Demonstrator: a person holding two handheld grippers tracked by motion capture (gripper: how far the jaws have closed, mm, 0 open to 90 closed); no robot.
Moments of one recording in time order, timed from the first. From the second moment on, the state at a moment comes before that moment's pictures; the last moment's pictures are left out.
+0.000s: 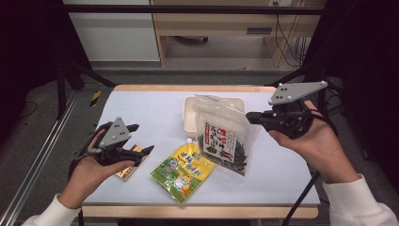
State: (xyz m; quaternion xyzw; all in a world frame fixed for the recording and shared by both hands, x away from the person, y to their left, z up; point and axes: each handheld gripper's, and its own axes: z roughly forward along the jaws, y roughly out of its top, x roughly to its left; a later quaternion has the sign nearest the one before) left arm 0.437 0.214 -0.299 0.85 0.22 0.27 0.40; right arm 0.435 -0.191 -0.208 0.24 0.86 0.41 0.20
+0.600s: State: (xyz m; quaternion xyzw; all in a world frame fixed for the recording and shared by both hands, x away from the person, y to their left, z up) left arm 0.493 0.177 -0.244 0.86 0.18 0.27 0.40; right arm 0.463 -0.127 -0.197 0.19 0.88 0.39 0.18
